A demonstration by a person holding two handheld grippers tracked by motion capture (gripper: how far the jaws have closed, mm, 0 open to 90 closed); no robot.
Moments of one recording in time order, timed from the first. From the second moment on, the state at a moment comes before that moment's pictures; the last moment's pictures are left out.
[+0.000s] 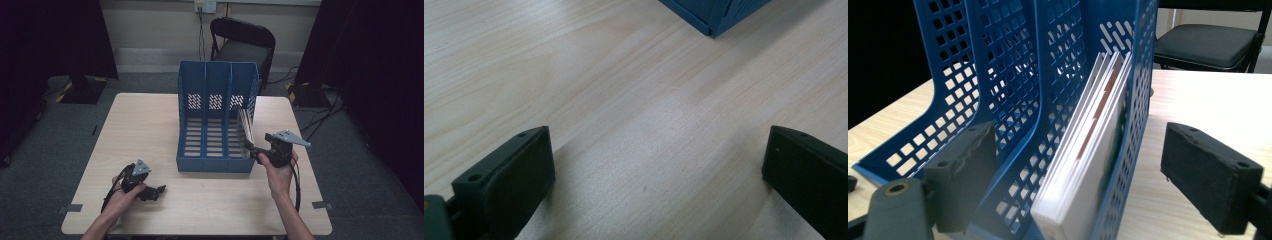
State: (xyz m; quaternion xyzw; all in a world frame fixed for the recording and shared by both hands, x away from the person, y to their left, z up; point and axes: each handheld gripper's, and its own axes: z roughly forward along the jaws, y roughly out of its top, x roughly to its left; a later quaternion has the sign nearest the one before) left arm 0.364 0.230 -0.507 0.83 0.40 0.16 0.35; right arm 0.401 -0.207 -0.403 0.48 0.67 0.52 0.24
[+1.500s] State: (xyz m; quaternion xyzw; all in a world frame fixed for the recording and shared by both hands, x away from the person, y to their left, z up) left arm 0.365 0.232 -0.507 0.83 0.41 0.17 0.35; right arm 0.355 -0.244 -0.489 0.45 0.81 0.34 0.13
